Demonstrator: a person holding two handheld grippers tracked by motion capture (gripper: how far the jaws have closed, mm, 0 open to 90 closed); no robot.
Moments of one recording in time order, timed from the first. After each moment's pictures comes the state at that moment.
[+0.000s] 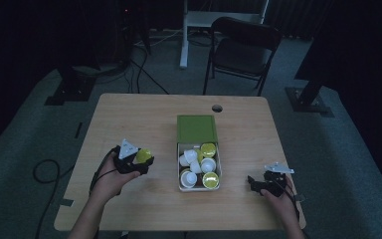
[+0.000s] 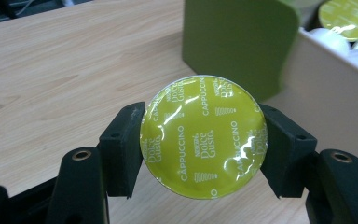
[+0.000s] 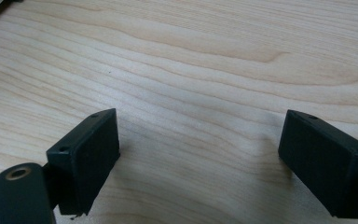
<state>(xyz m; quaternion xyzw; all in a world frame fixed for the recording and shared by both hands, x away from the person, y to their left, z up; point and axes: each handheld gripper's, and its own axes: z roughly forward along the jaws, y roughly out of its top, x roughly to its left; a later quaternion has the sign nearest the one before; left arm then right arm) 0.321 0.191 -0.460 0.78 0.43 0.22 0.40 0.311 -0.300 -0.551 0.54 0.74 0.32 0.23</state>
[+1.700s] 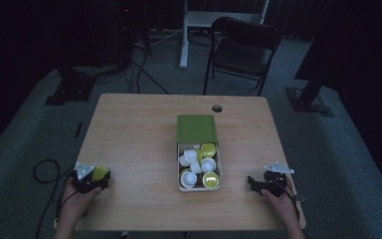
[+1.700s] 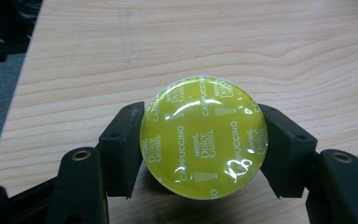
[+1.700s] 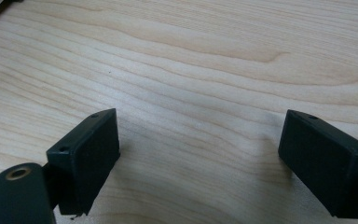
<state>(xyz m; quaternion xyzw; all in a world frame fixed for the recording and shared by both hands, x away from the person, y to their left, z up) 0.287 0.311 -0.539 0.70 0.56 0.28 0.33 0.311 -0.300 -0.551 0.54 0.74 0.32 0.23</state>
